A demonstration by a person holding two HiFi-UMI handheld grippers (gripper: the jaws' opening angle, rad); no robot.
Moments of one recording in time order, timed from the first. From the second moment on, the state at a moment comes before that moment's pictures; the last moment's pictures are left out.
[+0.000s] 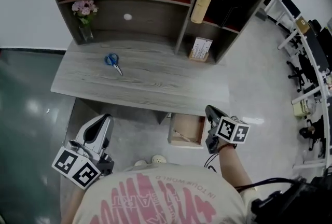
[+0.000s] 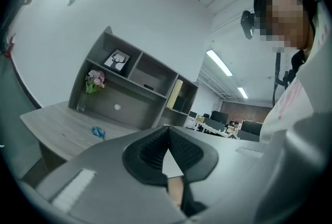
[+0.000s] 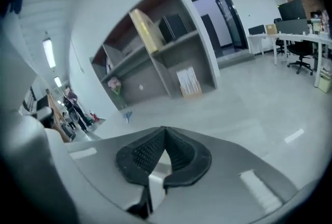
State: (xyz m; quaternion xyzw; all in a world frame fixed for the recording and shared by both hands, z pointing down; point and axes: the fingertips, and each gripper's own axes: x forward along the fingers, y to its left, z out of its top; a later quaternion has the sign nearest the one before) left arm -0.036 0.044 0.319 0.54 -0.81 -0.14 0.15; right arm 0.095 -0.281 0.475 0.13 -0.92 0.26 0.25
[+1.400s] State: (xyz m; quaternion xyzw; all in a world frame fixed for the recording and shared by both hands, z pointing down) left arm -0.028 0.032 0.289 0.59 -0.79 -0.11 0.11; right arm 0.076 -0.180 0.274 -0.05 -1.00 0.07 0.03
